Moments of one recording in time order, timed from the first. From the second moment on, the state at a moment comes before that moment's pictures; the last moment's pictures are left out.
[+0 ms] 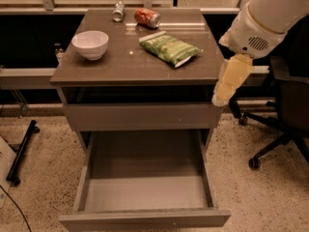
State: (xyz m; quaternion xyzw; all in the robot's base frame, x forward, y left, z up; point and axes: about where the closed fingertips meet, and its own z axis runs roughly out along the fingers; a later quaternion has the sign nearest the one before) arm 0.530 -0.163 0.947 -0.60 0.78 0.02 0.20
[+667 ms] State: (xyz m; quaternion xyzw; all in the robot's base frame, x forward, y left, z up) arm 0.544 -0.149 0.936 -0.58 0.78 0.05 0.23
